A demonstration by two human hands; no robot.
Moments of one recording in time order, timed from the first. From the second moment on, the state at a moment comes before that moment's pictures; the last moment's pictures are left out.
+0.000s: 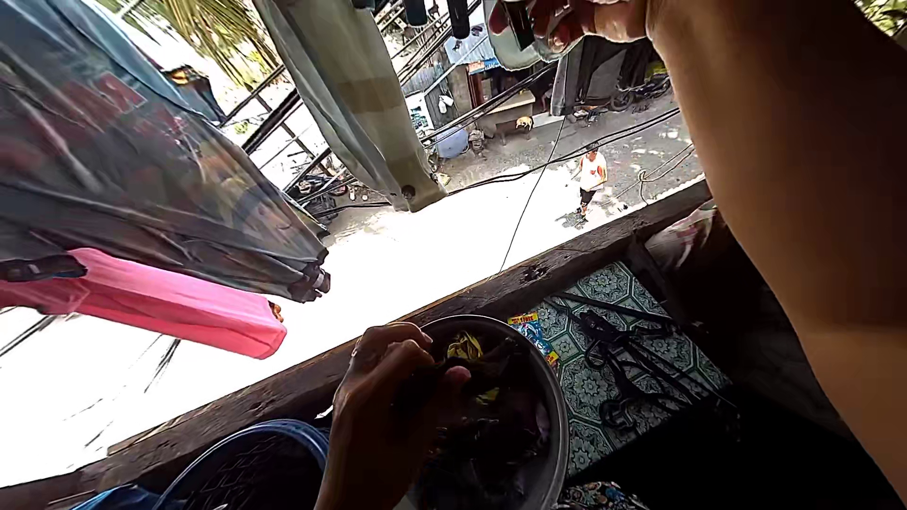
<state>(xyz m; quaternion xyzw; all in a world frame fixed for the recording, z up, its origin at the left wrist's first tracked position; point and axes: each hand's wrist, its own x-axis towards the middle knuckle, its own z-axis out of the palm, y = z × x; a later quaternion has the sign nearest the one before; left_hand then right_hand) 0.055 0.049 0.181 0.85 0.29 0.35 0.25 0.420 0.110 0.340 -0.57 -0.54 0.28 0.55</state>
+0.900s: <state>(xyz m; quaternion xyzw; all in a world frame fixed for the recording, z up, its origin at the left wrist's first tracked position) 0.275 0.150 0.288 0.57 0.23 0.44 0.66 0.397 0.084 0.346 -0.58 -0.48 0.27 0.60</state>
